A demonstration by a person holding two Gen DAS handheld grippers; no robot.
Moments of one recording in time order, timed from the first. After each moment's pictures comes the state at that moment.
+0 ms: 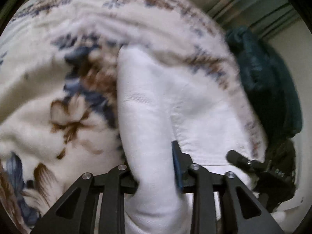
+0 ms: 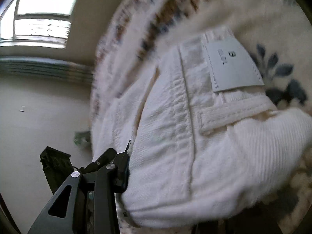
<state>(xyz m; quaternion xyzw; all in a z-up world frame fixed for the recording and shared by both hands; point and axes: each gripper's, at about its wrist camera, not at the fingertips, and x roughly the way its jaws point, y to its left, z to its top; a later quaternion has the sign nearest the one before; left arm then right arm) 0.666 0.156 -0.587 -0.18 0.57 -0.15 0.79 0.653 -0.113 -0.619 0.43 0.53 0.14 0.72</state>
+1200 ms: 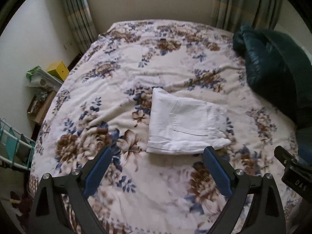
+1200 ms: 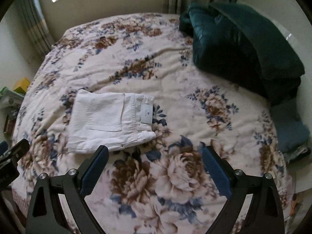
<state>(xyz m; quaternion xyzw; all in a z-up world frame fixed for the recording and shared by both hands) 0.489 0.098 -0.309 0.00 0.50 0.02 0.86 0.481 -0.091 -0.309 0.04 0.52 -0.08 0.85</state>
